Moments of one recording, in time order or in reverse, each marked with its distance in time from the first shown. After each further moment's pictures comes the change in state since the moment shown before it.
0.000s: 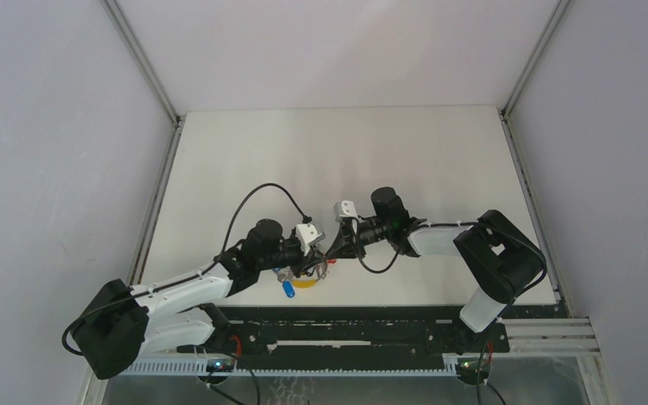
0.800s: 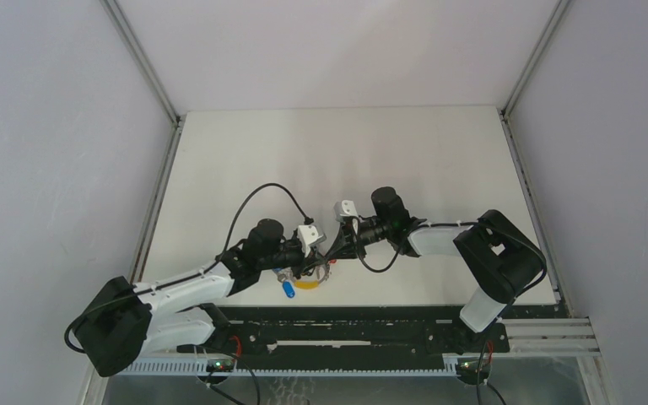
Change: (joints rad) left arm 0.000 0.019 0.000 0.010 0.040 0.002; right arm -0.001 0.000 0.000 0.021 -0.027 0.032
